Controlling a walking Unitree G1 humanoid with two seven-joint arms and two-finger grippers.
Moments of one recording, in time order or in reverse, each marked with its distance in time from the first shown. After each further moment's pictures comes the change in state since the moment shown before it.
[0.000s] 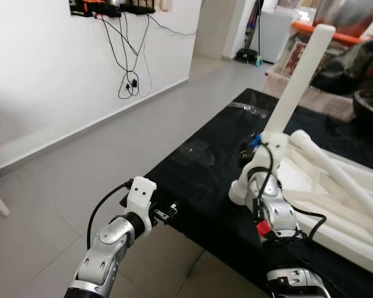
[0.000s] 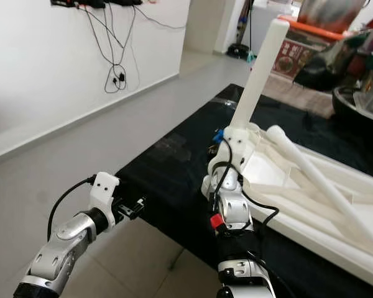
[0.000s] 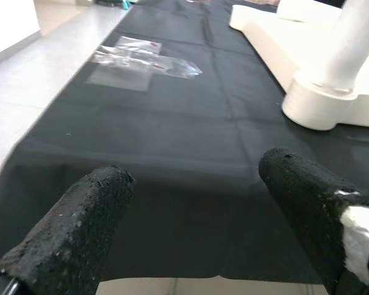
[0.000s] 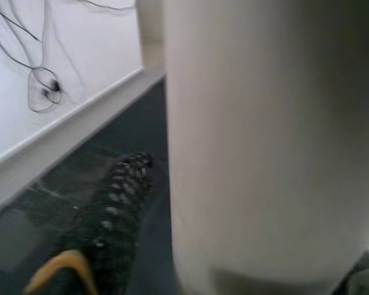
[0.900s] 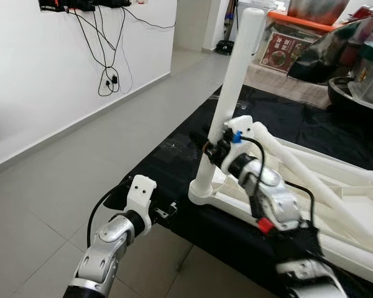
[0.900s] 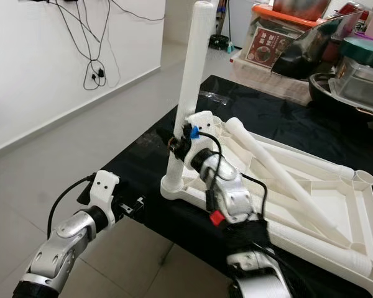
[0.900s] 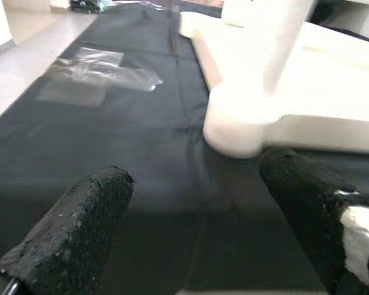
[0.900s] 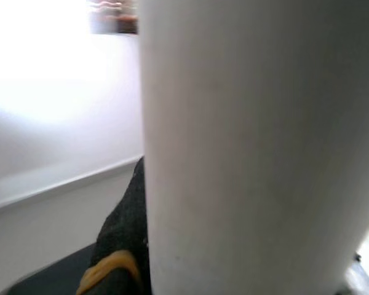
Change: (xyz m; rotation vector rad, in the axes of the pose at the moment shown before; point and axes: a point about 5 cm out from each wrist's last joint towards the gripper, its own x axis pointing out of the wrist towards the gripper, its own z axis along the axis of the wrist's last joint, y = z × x) left arm 0.003 -0.005 0.002 0.008 -0.008 -0.022; right arm 0.009 0.018 0.024 -0.094 -0.135 0.217
